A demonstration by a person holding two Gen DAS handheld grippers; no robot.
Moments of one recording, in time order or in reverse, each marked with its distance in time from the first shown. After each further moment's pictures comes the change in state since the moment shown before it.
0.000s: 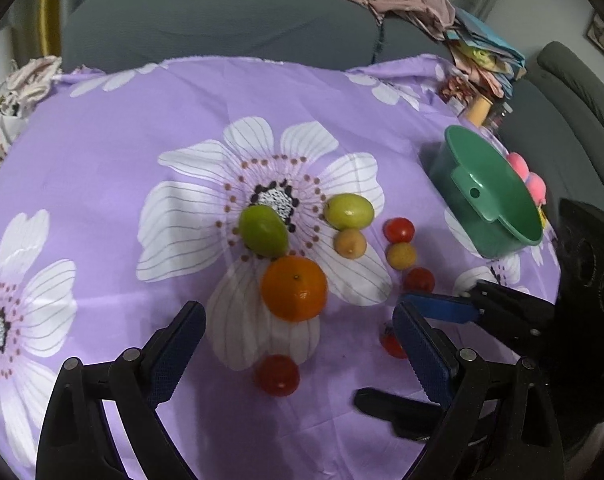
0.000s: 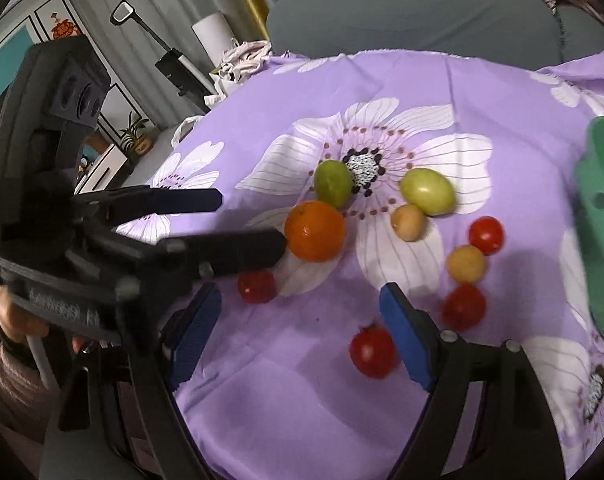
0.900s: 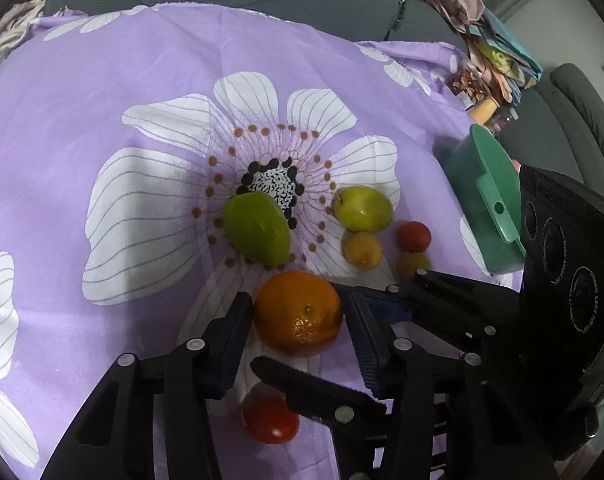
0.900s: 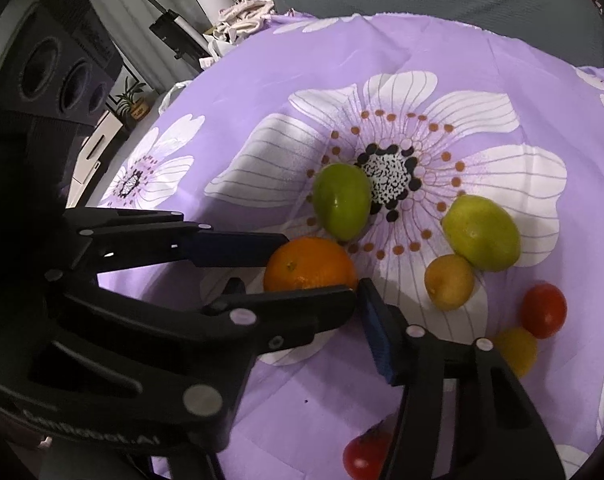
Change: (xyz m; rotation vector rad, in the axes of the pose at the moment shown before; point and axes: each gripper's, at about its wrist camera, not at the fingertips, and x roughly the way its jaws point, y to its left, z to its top) left arm 0.037 0.025 0.013 -0.109 0.121 -0.111; right arm 0.067 -0.003 0.040 -0.038 0.154 -0.009
